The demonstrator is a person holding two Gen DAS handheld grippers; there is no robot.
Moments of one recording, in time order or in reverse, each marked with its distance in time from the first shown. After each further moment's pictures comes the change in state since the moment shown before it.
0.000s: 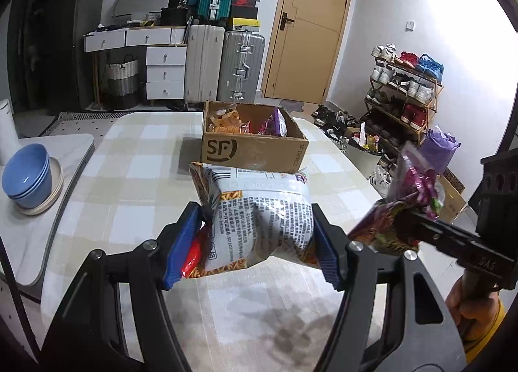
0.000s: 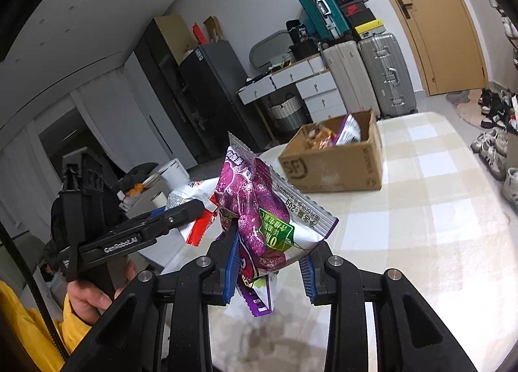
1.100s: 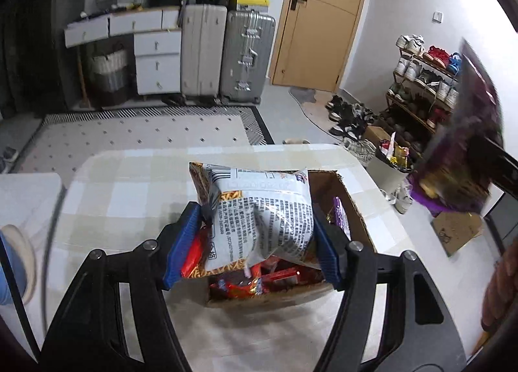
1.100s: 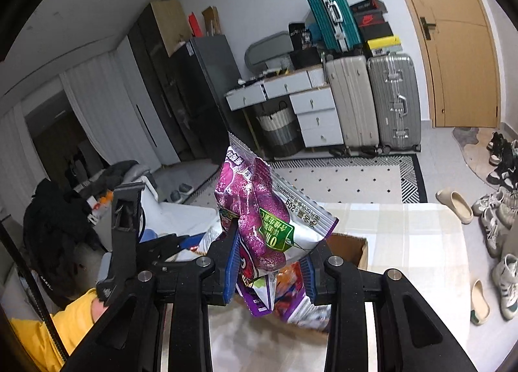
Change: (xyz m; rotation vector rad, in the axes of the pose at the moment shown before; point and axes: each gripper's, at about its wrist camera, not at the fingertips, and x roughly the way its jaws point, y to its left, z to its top) left arm 0.308 0.052 0.235 -0.006 0.132 0.013; right arm 0.183 -0.064 0.248 -0.137 0.075 -0.072
